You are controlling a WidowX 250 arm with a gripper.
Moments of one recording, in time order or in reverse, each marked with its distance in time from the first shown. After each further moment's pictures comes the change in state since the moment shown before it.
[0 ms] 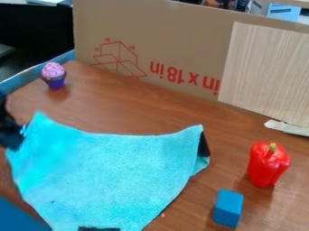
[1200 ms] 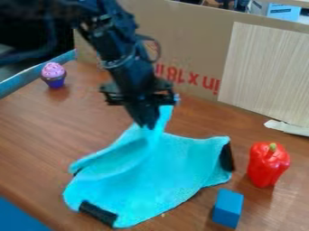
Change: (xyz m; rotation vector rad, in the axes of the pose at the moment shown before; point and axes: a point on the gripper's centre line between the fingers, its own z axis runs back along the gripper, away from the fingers) arm 0.069 -0.197 -0.016 -0.145 0.115 0.008
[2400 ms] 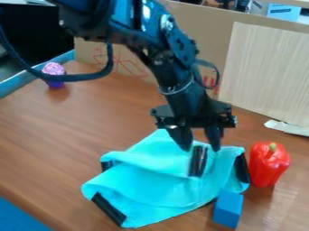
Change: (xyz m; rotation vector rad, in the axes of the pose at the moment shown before) arm -0.004 -0.060 -0.035 -0.060 -0.009 0.039
